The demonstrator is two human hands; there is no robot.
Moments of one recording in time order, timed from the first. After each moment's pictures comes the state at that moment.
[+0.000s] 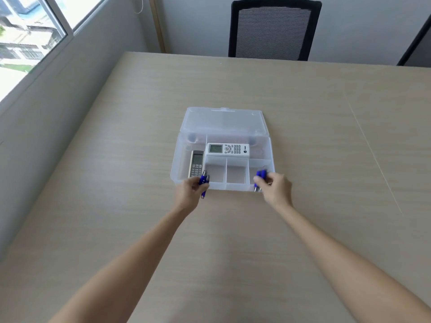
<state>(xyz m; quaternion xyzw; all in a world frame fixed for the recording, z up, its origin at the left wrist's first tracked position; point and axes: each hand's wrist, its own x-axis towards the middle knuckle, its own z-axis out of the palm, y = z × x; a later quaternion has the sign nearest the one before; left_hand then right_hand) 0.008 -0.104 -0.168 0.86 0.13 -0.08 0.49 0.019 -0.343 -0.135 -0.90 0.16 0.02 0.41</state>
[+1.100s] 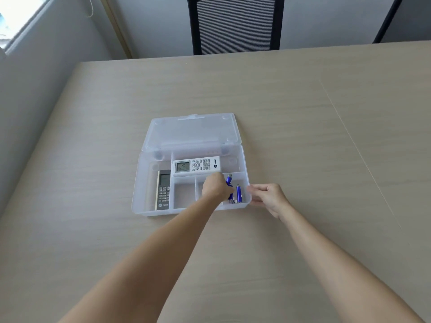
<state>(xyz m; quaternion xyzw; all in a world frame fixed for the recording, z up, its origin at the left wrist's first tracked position) 0.117 -0.265 -0.155 0.92 0.10 -0.26 0.28 0.082 -0.430 -0.205 -0.67 0.26 0.19 0.67</state>
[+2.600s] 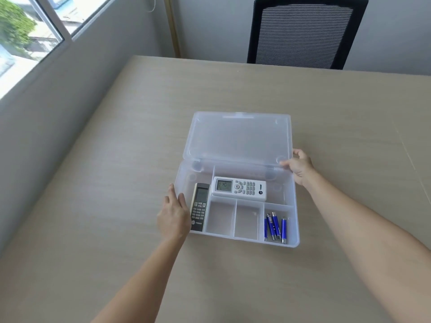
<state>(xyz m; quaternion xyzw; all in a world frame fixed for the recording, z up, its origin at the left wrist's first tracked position) 0.103 -0.082 -0.220 0.92 0.30 0.05 0.24 0.283 -0.383 -0.195 -0.72 0.28 0.12 0.63</state>
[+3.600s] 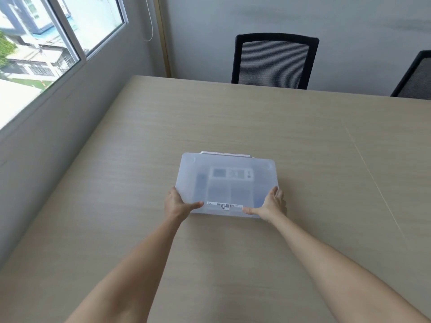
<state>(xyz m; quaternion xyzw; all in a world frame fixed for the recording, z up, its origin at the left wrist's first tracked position) 0.056 -0.068 -0.174 0.85 0.26 -0.07 0.44 0.072 -0.331 -0.155 -0.94 0.18 0.20 0.22</state>
